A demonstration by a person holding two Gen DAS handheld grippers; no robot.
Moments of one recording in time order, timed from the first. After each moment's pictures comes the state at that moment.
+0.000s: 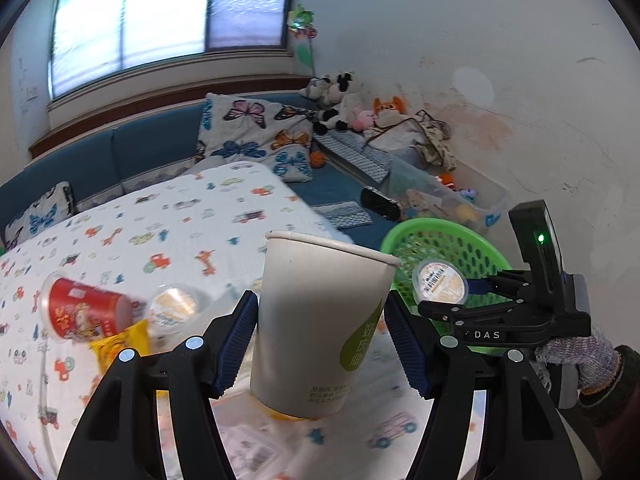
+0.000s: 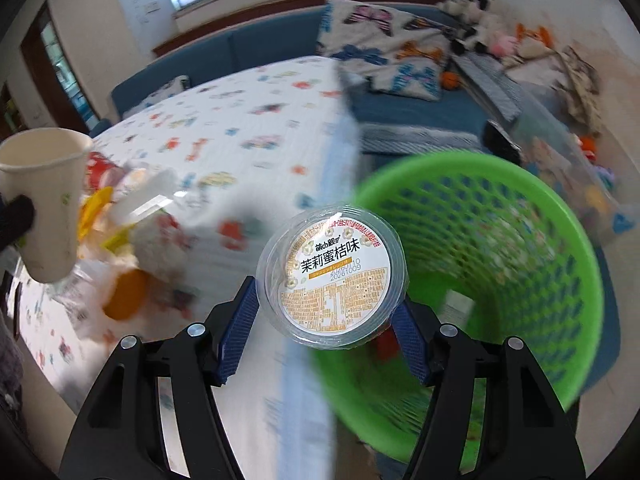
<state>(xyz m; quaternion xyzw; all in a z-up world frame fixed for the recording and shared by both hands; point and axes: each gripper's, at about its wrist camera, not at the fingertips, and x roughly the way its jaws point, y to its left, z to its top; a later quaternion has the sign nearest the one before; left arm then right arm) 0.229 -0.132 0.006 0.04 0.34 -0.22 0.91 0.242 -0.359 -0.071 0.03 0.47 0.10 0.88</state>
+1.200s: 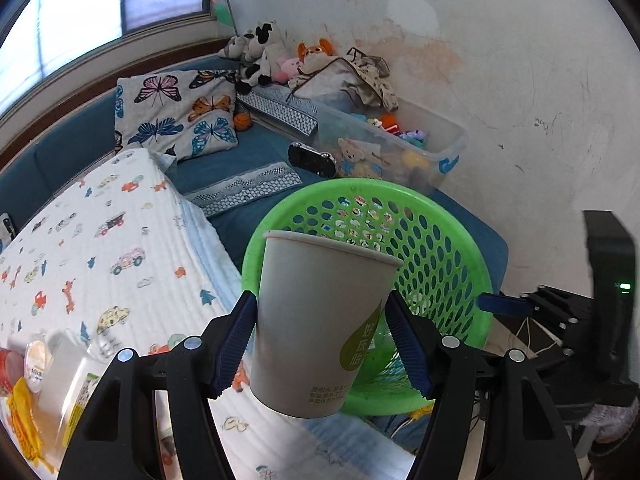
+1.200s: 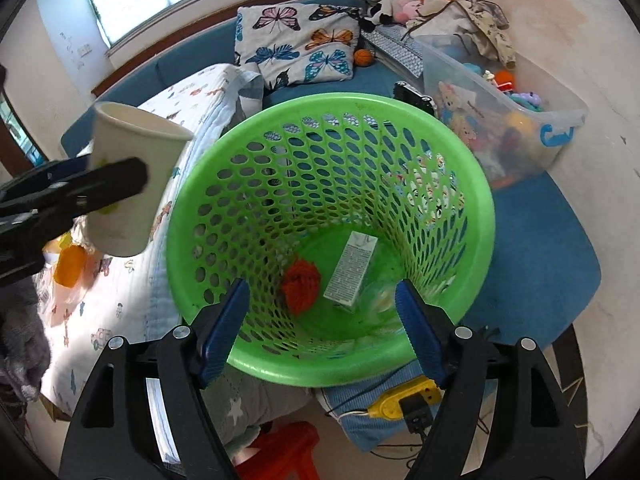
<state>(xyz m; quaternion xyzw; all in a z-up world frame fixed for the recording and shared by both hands) 0.267 -0.305 -0.044 0.11 0.41 -0.30 0.86 0.175 -0.459 -0.084 0.10 0.47 0.02 0.88</state>
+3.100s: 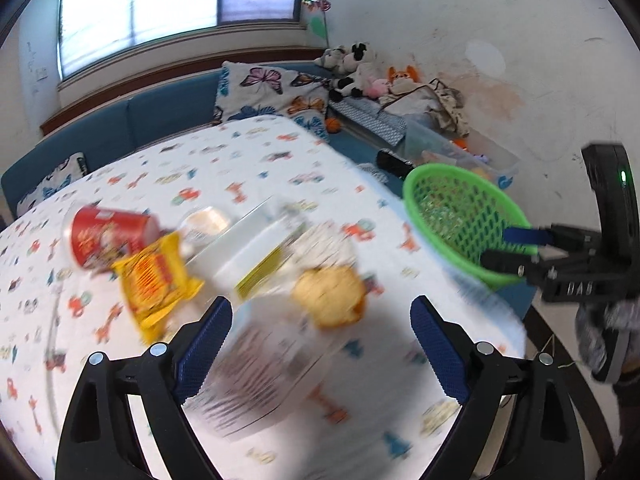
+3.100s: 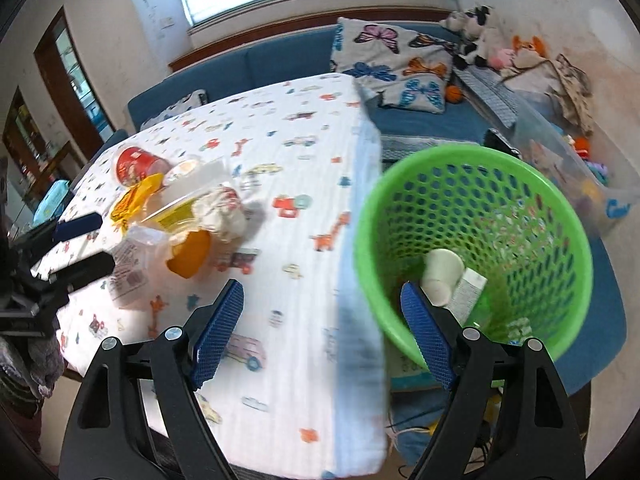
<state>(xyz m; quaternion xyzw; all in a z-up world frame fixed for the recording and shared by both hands) 0.184 -0.079 -0.034 0.05 0.39 -0.19 0.90 0.179 -0.312 -0.041 0.03 0.43 0.14 0.89</state>
